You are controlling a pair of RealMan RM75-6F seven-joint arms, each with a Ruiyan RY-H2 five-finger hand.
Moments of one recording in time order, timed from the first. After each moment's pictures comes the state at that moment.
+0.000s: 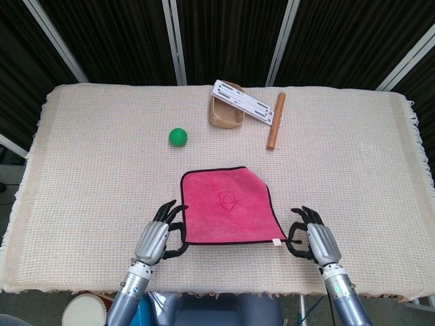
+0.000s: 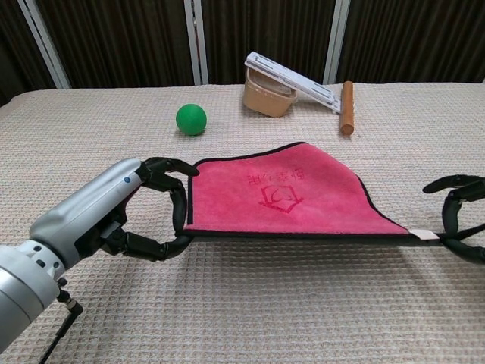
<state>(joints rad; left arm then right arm) -0.44 -1.87 0.02 -1.66 1.33 1.42 0.21 0.31 -1.41 -0.01 -1.76 -1.27 1.26 0.02</state>
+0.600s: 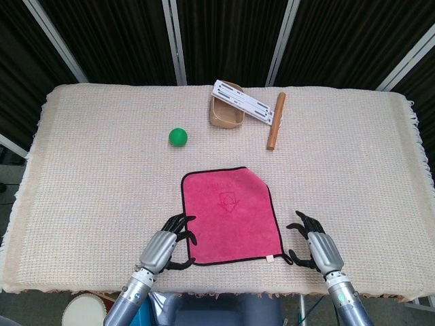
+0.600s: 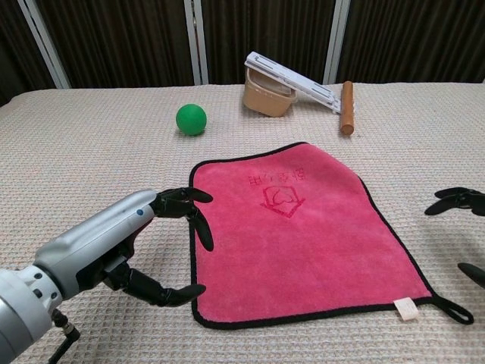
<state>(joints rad) -0.44 -1.81 0.06 -1.74 1.33 1.30 0.22 0.27 -1.37 -0.06 -1.77 -1.33 1.23 0.01</state>
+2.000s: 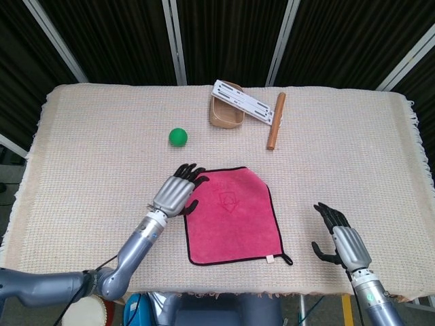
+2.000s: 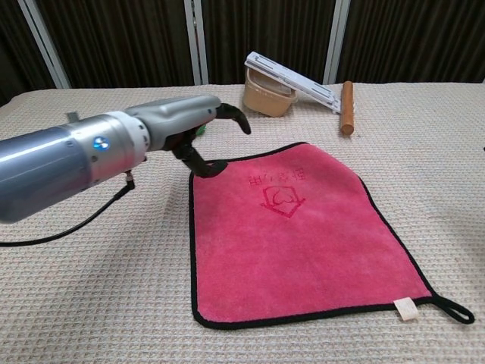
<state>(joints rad) -0.84 -1.70 -0.31 -1.61 0.92 0.96 0.63 0.24 -1.20 -0.03 -1.75 -1.44 1.25 0.18</state>
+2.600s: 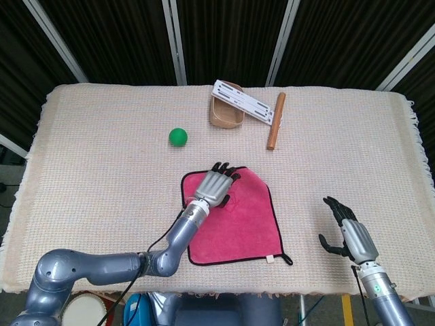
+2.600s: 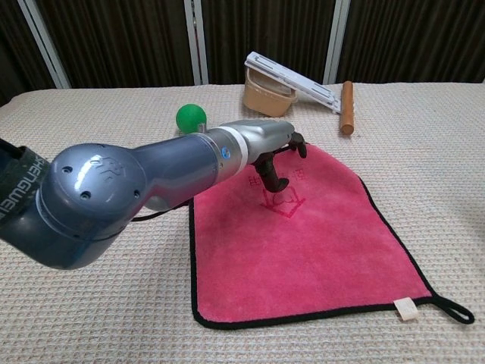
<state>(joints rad) -1.16 -1.96 -0.40 -1.22 0.62 0.83 0.78 0.25 -1.19 0.01 -1.70 -1.39 1.20 0.29</state>
